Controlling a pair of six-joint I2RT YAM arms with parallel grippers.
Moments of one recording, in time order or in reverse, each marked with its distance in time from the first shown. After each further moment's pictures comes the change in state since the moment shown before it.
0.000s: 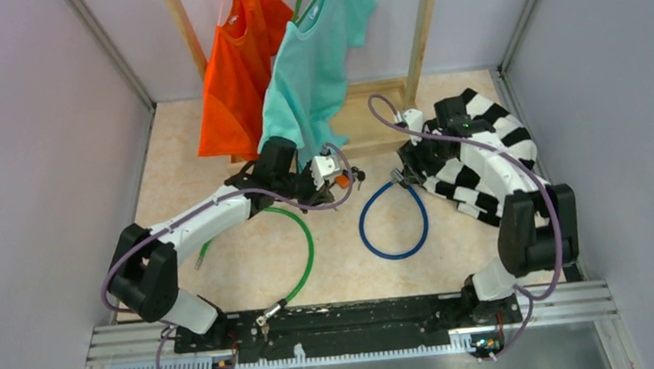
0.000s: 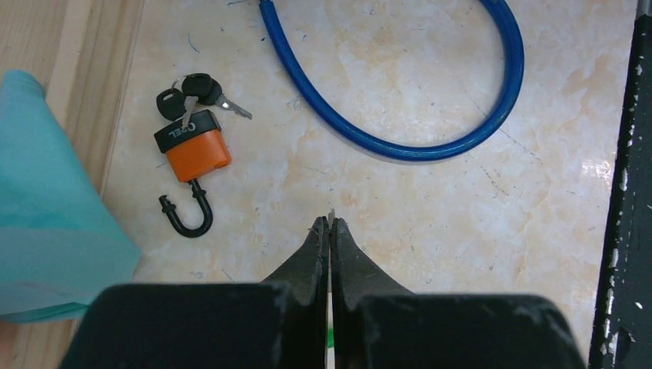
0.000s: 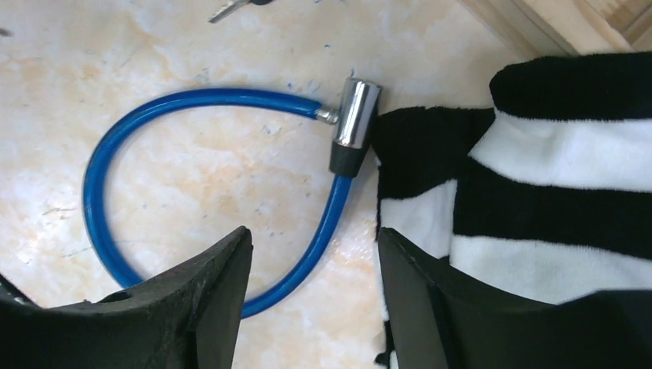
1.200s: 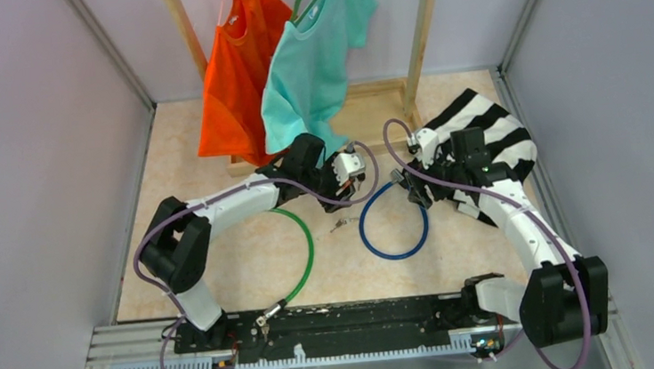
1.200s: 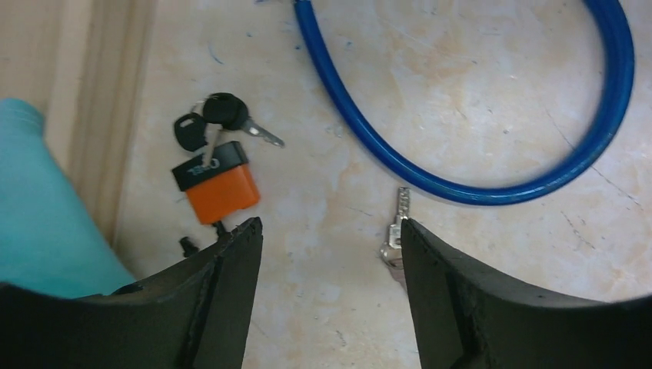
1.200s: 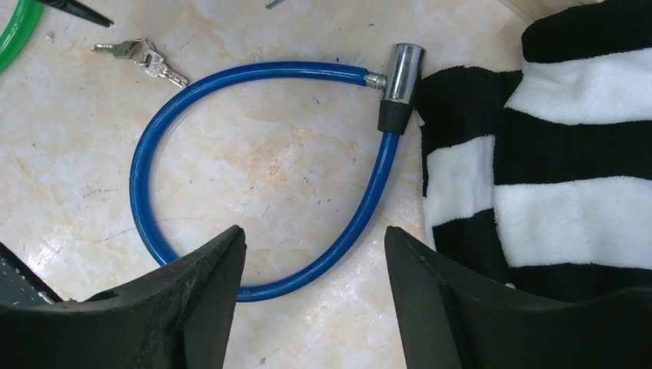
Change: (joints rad) left arm -0.078 0.241 0.137 0.041 -0.134 0.011; right arm 0.000 -0.429 -0.331 0.115 -0.032 0.087
